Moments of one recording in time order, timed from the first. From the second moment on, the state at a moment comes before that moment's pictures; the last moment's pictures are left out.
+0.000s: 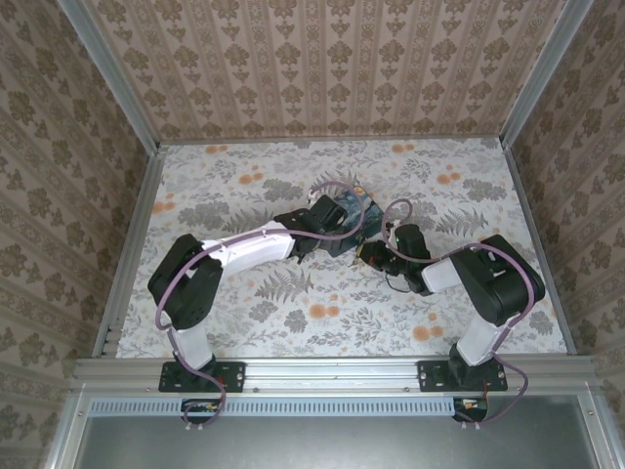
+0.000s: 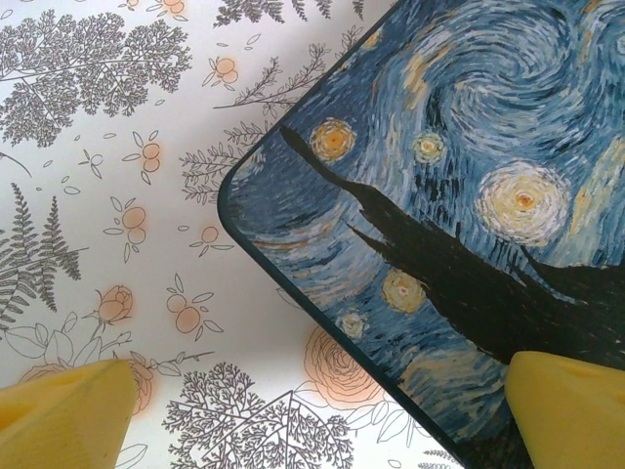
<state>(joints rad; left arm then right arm) -0.88 1.80 1.25 -0.44 -0.41 -0.42 0.35 1.72 0.48 0.64 -0.38 0.87</state>
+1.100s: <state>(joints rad) -0.88 1.83 1.25 -0.37 -0.40 -0.43 0.23 1.84 0.57 0.70 -0.55 0.97</state>
